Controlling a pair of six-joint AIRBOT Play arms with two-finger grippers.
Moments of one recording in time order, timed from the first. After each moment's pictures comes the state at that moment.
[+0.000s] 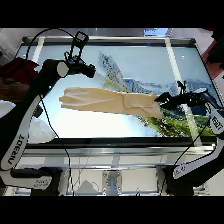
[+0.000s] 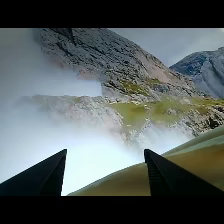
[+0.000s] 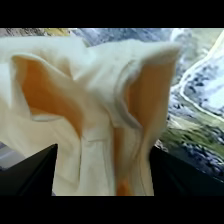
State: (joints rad) left arm -0.34 -1.50 1.51 1.41 -0.65 -1.17; right arm -0.36 -1.78 1.22 -0.75 1.20 1.10
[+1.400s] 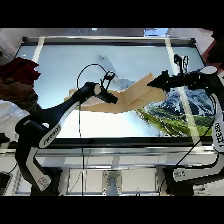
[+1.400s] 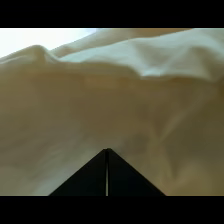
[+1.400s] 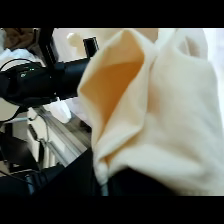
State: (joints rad) left arm -0.56 -1.84 1.51 1.28 -0.71 -1.40; right arm -0.18 -1.54 1.43 -0.53 1.48 1.25
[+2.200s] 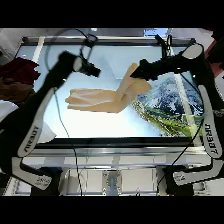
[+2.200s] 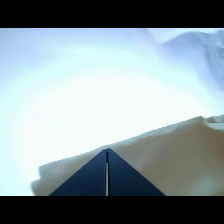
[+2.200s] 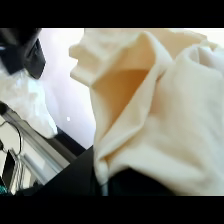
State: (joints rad) left arm -0.39 -1.62 1.79 1.74 -1.00 -1.55; right arm 0.14 -1.55 1.69 -0.74 1.30 1.50
